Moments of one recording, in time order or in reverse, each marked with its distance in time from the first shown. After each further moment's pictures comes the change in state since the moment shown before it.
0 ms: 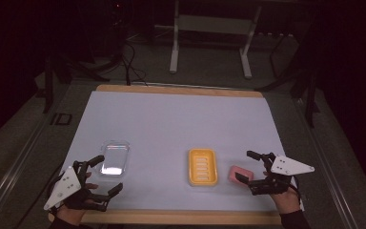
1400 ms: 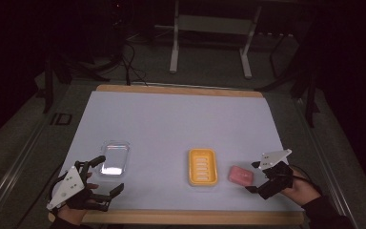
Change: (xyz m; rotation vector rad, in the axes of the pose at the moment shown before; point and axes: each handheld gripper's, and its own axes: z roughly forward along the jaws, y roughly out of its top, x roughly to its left) left arm -0.001 -0.002 0.003 0.031 0.004 0.020; right arm -0.029 0.000 0.005 0.648 0.113 -0.114
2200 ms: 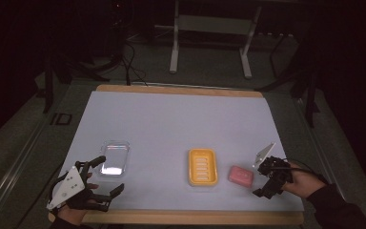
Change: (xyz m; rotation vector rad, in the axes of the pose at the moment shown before) left arm 0.000 0.000 0.000 0.008 -0.001 0.002; right arm -0.009 0.015 0.003 0.366 0.085 0.046
